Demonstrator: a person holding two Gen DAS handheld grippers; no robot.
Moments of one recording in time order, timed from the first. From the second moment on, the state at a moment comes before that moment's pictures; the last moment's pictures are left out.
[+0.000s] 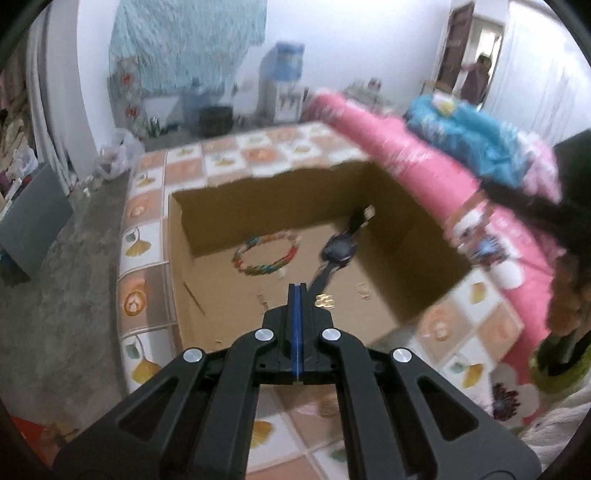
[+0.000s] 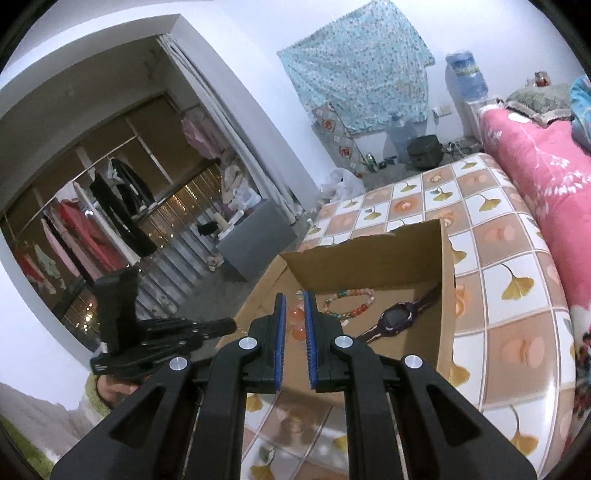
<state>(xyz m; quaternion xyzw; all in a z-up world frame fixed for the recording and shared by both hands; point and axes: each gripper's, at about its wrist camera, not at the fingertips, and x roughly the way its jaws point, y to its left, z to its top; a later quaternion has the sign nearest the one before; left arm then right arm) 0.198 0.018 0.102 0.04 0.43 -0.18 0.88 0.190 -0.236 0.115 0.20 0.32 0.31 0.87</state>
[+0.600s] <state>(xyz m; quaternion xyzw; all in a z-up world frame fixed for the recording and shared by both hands) 0.255 0.000 0.043 0.16 0.54 -0.14 0.82 0.249 -0.249 0.075 0.22 0.38 0.30 0.85</state>
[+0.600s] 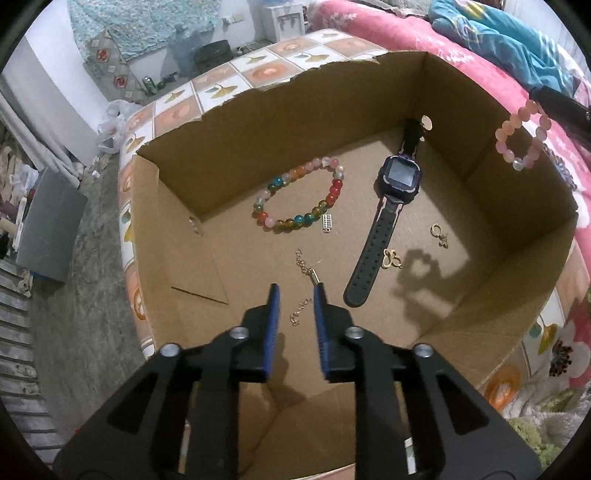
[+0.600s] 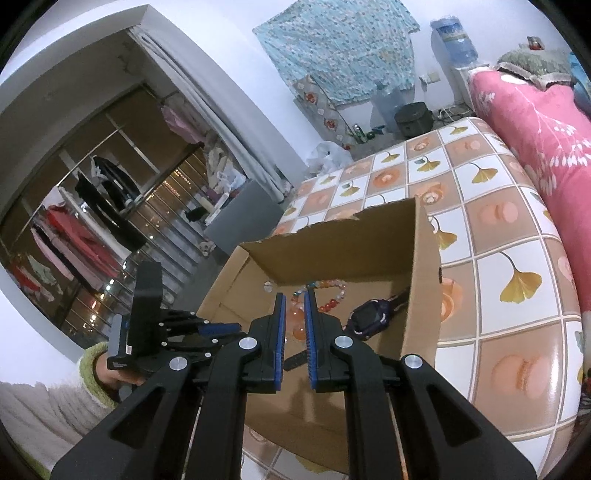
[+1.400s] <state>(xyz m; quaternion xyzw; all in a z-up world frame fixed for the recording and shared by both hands) 0.177 0.077 0.099 -0.04 0.40 -0.06 0.91 0.242 -0.255 0.078 0.12 0.41 0.20 0.88</state>
